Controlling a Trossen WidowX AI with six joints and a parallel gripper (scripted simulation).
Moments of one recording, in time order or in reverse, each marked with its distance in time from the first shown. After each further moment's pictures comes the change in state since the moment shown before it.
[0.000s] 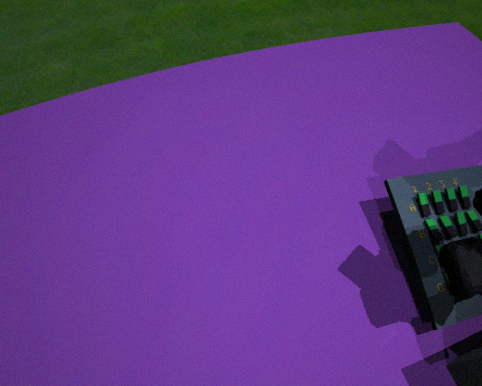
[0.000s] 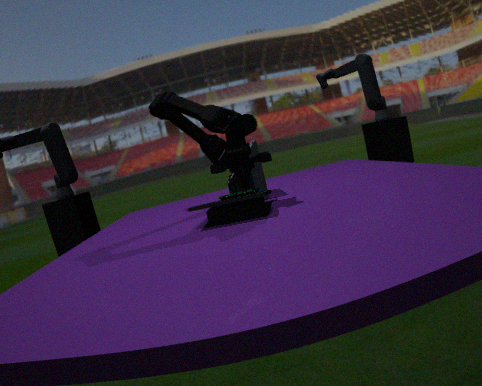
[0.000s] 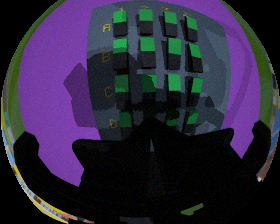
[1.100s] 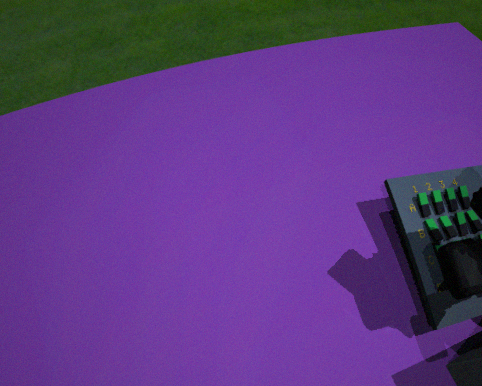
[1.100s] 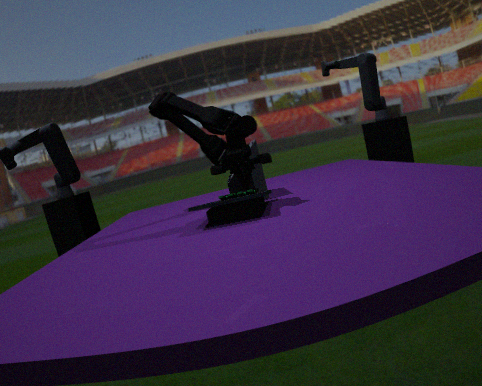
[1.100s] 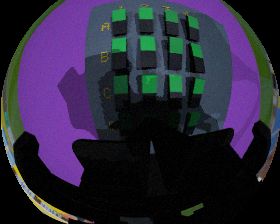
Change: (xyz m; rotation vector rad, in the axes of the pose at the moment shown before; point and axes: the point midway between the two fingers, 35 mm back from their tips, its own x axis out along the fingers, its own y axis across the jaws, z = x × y) arm 0.004 0.000 0.000 0.000 -0.001 -0.001
